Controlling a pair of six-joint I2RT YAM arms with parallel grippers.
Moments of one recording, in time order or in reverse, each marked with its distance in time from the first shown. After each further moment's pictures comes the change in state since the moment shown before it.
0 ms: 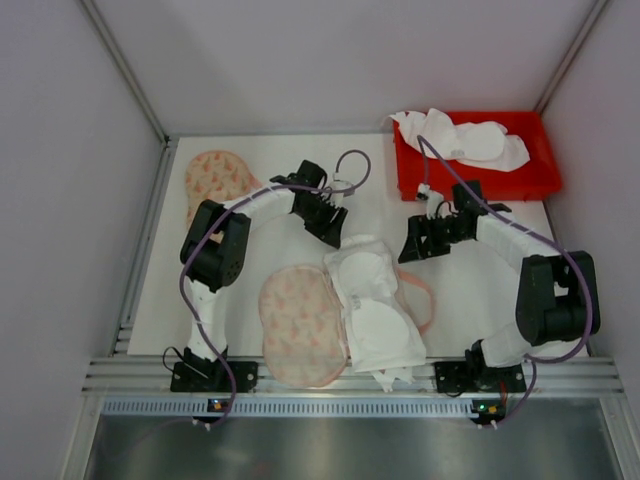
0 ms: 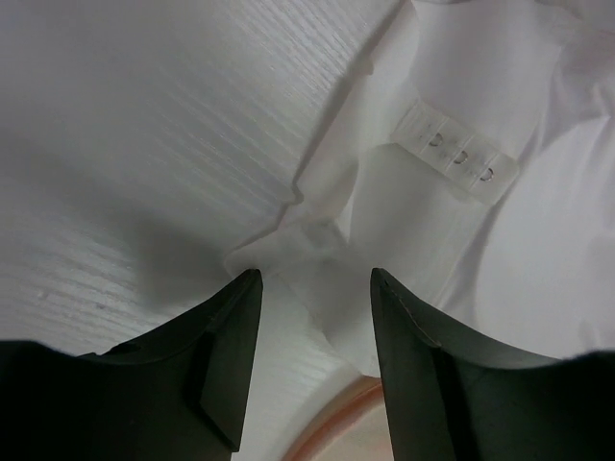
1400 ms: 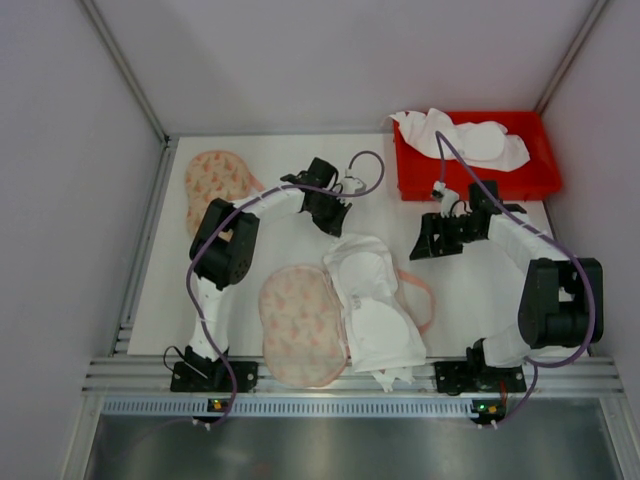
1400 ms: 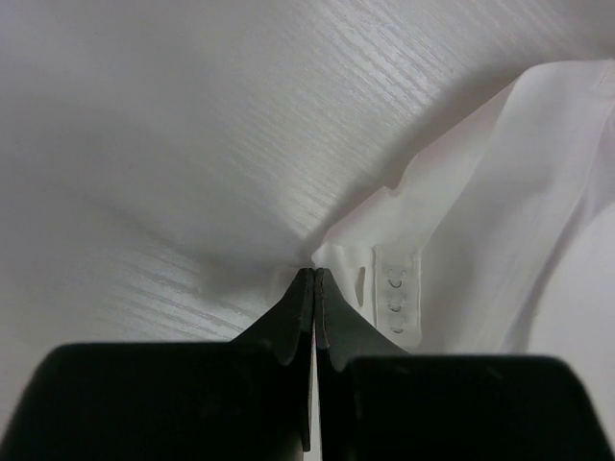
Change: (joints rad) left arm -0.052 0.058 0.087 0.059 -0.130 0.102; right arm -0.112 -0.033 -0.002 -0.060 -0.007 -0.037
